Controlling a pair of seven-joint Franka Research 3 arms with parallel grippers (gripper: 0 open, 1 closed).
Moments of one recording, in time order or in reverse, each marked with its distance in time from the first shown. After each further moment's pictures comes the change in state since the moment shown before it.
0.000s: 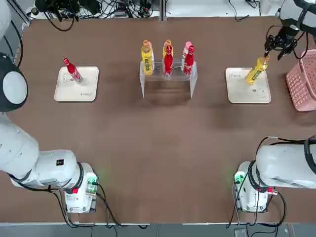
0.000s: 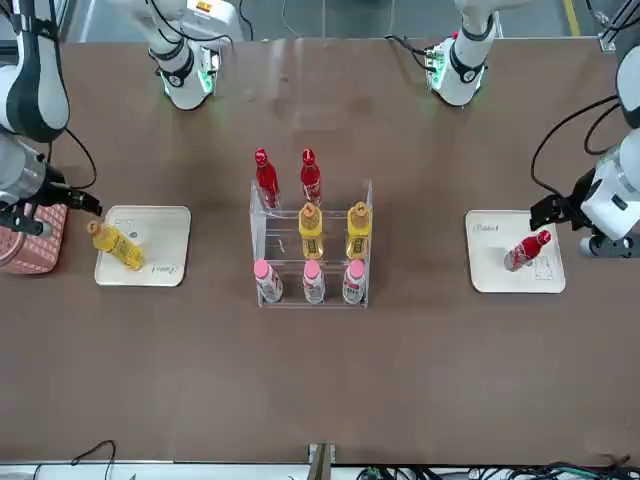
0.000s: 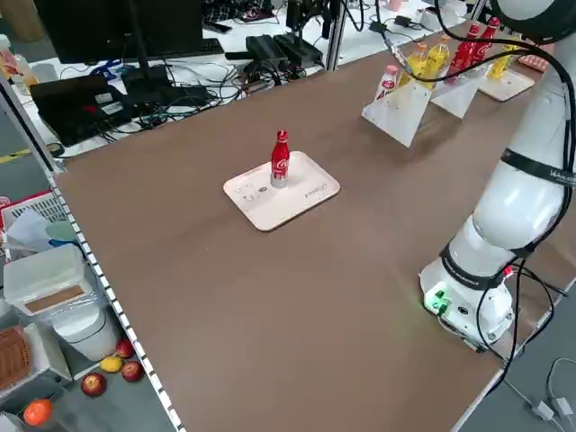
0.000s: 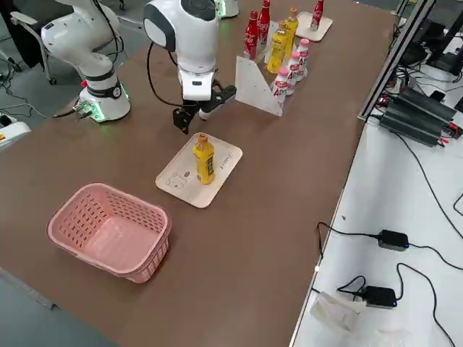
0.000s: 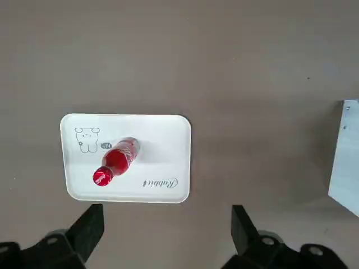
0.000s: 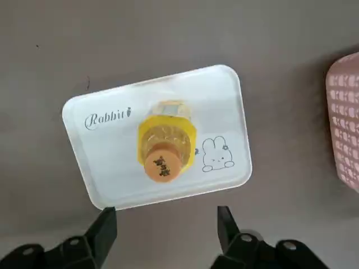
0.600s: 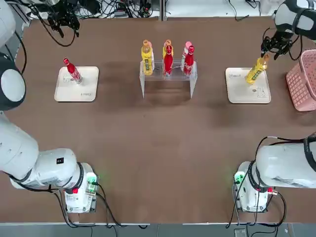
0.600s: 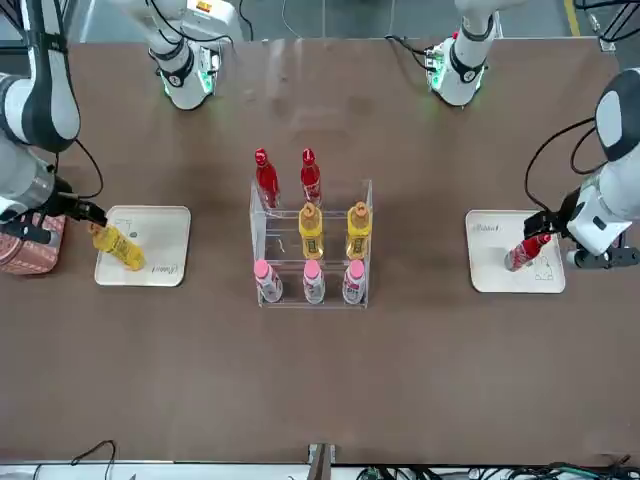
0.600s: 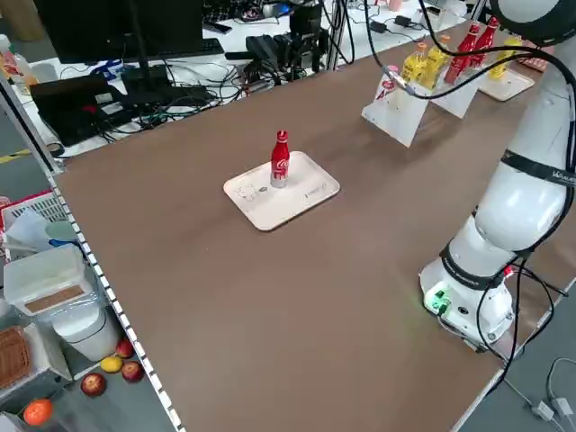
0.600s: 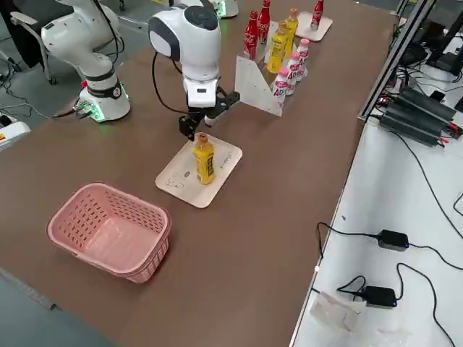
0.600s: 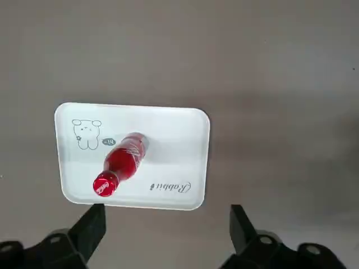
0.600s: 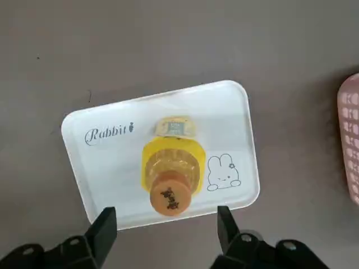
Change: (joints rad) left arm 0.061 0.001 0.001 -0.190 0.003 0.168 0.019; right arm 0.008 0.043 0.003 -0.030 0.001 0.108 -0.001
